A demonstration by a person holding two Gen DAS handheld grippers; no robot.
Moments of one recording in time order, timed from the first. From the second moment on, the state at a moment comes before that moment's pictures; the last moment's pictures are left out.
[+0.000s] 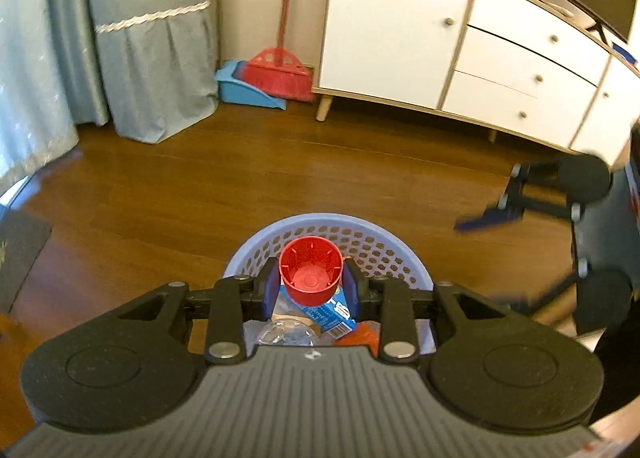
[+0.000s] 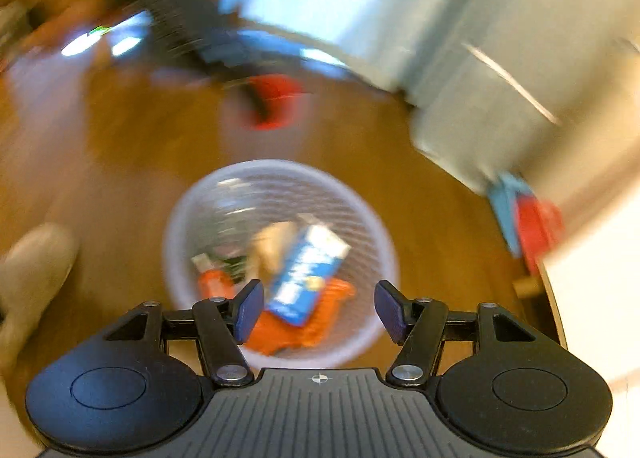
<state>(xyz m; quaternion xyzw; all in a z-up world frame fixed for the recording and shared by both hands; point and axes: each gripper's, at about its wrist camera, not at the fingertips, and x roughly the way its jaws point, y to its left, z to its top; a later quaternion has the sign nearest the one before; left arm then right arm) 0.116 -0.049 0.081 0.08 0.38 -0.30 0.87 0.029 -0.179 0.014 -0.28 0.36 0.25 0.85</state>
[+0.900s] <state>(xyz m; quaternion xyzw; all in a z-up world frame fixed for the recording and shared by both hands) 0.136 -0.058 0.045 0.06 0.41 -0.27 0.87 0.086 -0.227 0.037 -0.14 0.38 0.18 0.90</state>
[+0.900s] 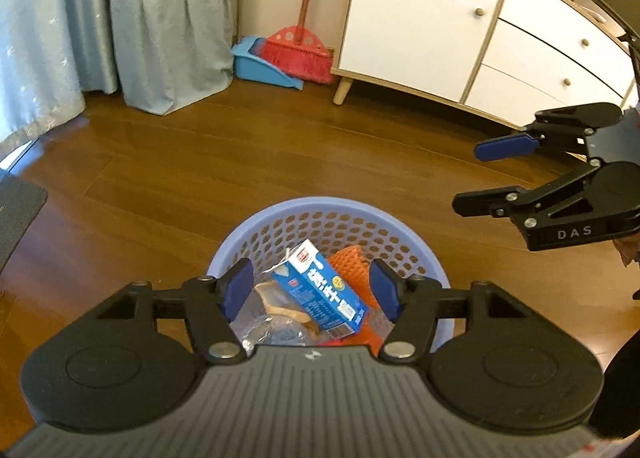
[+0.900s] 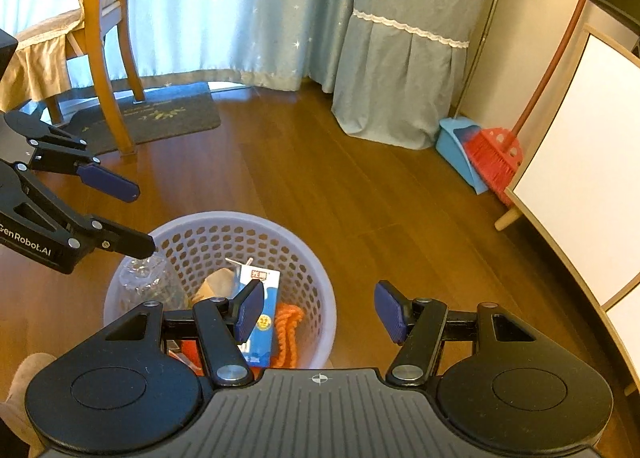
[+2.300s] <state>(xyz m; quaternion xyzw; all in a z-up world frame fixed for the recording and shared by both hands) 0.016 0.003 0.128 -0.02 0.39 -0.08 0.92 -0.014 -0.189 0.072 -0.01 0.42 0.11 0.90</state>
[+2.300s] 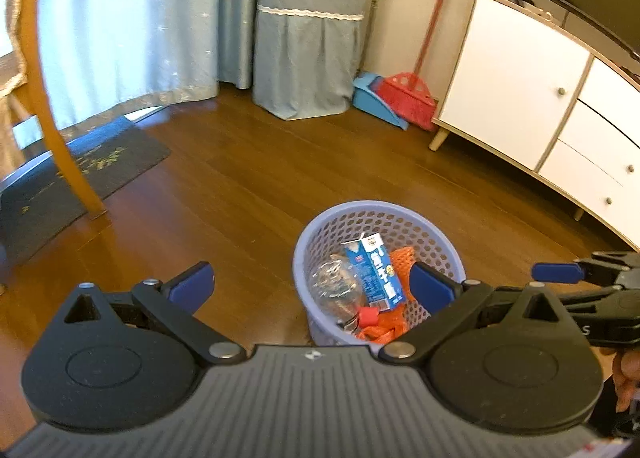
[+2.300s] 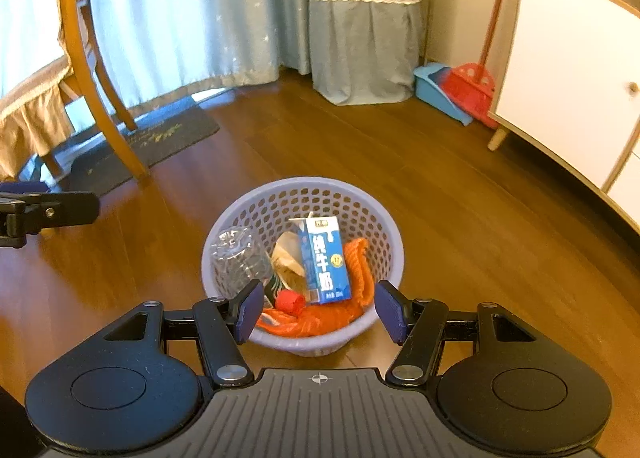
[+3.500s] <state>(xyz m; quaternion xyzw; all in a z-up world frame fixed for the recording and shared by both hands) -0.083 0.054 0.093 -0.08 0.46 -0.01 0.88 -0.092 -0.146 0.068 -0.01 0.43 0.10 0.90</state>
